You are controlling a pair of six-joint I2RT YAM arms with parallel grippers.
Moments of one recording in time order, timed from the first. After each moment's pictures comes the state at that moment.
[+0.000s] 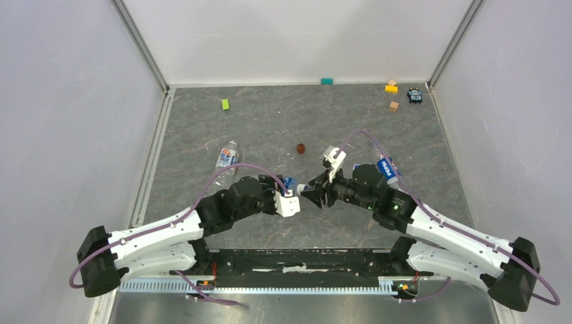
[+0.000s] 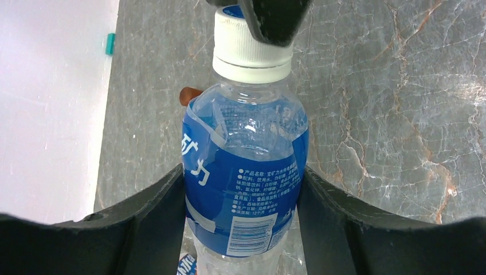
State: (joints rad) left arm -1.04 0.93 0.57 -0.10 -0.07 0.74; right arm 0.93 0.91 0.64 -0.02 -0.13 0.22
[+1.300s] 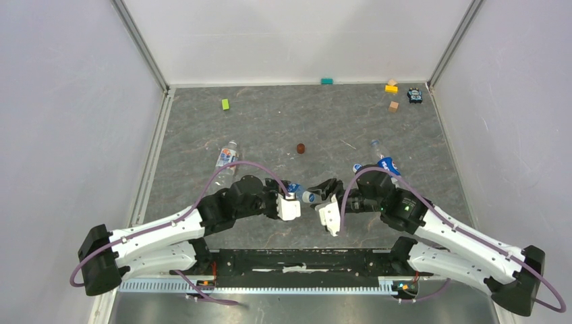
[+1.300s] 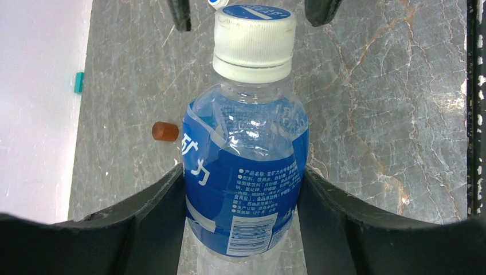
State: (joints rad) left arm -1.04 0.95 0.60 -0.10 0.09 0.72; right arm 0.93 0.83 0.72 -0.32 -0.49 -1.01
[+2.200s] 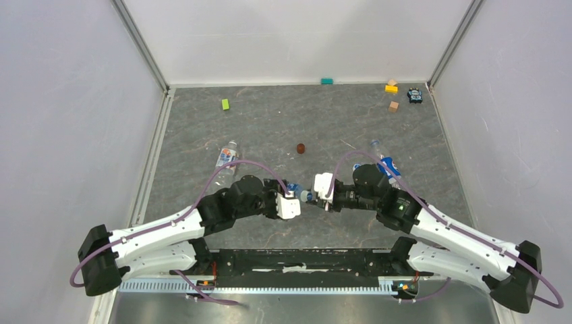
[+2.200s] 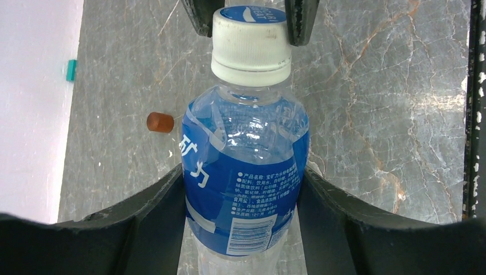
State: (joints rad) left arm -1.04 0.95 0.60 -0.11 0.08 0.69; right arm 0.94 0.86 0.69 -0.20 -0.37 -0.49
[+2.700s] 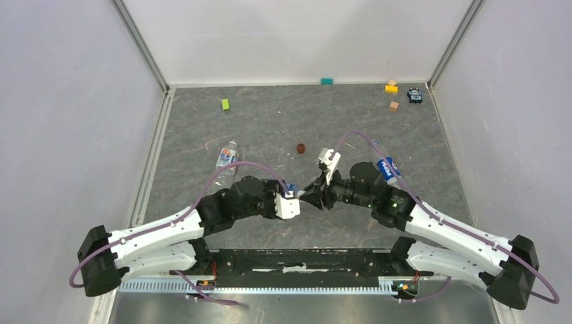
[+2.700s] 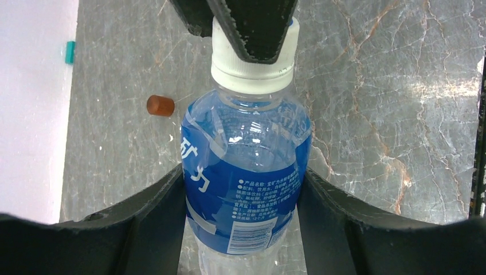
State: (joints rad) left arm -1.04 0.94 0.59 -0.16 0.03 0.69; right arm 0.93 0.92 0.68 -0.08 -0.25 0.16
